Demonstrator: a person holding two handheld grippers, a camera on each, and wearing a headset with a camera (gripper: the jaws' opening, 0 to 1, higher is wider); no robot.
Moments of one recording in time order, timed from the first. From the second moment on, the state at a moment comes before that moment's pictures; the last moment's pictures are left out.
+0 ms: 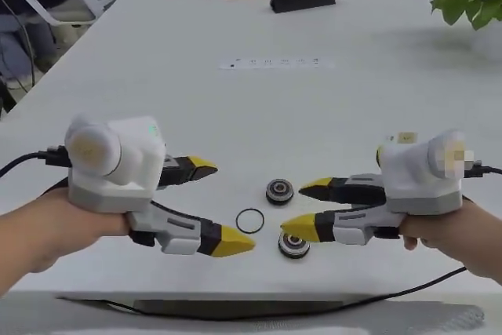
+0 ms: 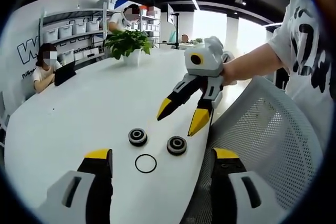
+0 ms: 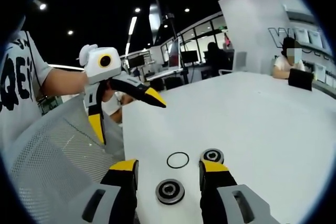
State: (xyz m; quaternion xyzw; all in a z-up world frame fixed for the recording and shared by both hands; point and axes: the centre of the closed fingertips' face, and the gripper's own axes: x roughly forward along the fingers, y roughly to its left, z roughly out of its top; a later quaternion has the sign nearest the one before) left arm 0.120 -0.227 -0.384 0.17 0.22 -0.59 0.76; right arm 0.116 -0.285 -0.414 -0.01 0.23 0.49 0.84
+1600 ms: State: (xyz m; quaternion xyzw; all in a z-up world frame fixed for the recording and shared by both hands) left arm 0.116 -0.278 -0.417 0.20 0.24 -0.62 0.72; right arm 0.097 -0.312 -0.458 0.01 0.26 0.47 0.84
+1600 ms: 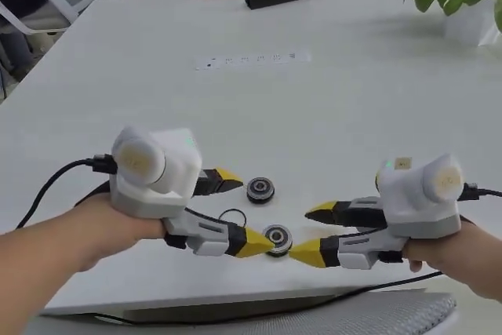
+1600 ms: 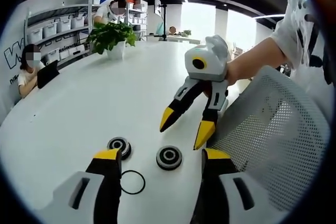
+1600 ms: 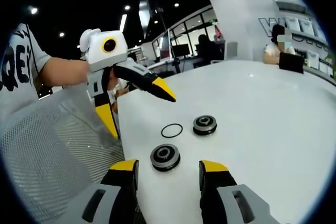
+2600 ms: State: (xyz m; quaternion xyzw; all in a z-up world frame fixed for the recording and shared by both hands) left arm 0.105 -0.291 -0.452 0.20 0.27 -0.65 0.68; right arm 0.097 -0.300 -0.475 -0.01 0.26 0.48 0.84
